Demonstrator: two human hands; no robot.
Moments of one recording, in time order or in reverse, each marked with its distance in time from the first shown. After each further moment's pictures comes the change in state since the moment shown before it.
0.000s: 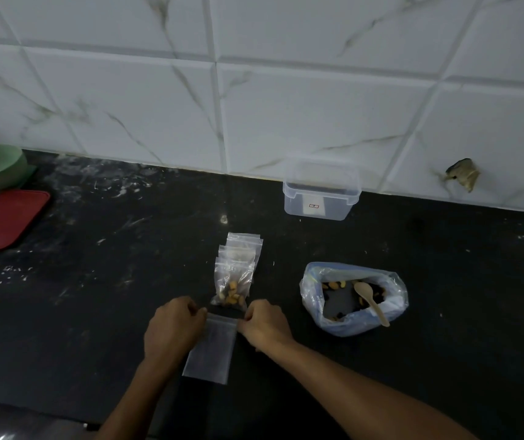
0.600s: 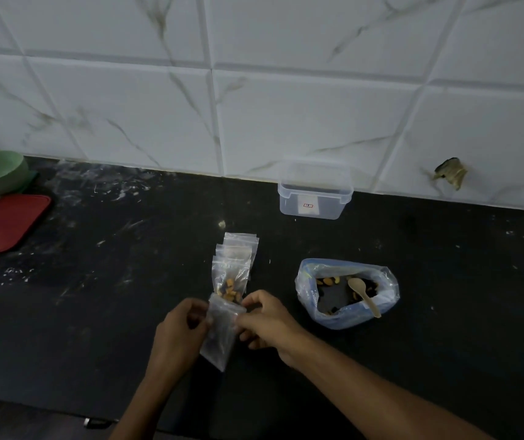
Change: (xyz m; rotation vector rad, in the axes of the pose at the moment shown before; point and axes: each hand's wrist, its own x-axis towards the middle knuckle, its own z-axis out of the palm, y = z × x) left_hand -0.047 0.009 -0.009 -0.391 -0.065 0.103; right_hand -0.047 0.003 -0.030 0.551 -0.194 -0.072
